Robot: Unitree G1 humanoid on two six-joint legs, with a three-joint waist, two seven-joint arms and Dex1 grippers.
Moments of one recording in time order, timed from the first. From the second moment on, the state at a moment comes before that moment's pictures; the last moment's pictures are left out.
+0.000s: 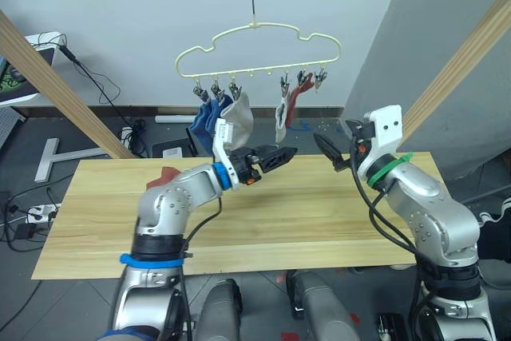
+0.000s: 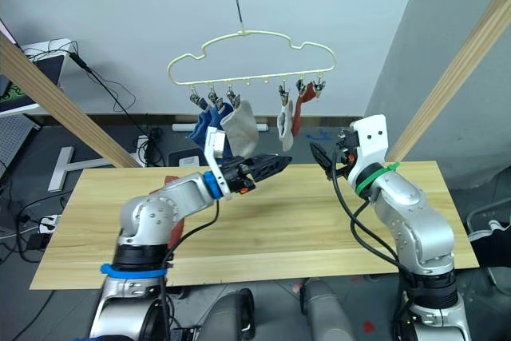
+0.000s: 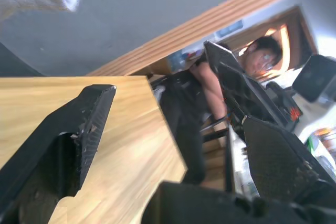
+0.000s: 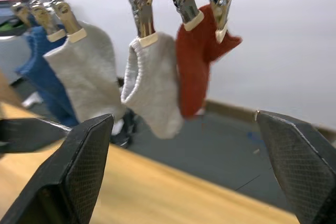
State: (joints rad) left arm -0.50 0.34 0.09 -0.12 -0.79 0.93 -0.59; right arm -0.36 -0.29 -0.01 -0.43 0.34 0.68 0.20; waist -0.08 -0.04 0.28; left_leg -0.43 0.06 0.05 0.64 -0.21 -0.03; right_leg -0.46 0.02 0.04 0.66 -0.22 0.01
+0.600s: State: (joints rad) left arm -0.45 0.46 0.09 -0.35 -0.64 0.69 -0.57; right arm -0.45 -0.17 0.02 -0.24 0.15 0.46 0.11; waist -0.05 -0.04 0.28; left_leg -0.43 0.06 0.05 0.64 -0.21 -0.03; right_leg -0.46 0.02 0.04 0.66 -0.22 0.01
